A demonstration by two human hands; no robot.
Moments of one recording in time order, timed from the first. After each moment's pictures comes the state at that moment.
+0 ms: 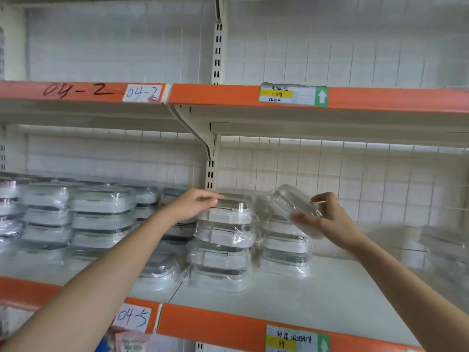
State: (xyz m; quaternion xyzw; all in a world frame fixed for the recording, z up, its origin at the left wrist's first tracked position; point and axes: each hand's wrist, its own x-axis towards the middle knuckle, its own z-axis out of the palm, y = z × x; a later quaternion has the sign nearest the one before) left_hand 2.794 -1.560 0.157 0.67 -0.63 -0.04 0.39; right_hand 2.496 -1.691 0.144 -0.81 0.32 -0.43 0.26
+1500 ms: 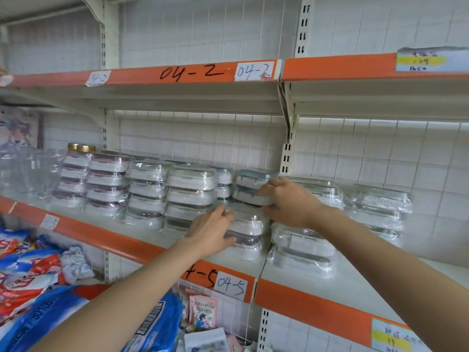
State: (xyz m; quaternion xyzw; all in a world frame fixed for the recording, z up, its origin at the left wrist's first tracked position) left_hand 2.856 -1.449 0.062 0.80 -0.54 0.23 0.14; right_hand 2.699 -1.561 0.153 -0.96 0.12 -0.20 -0.14
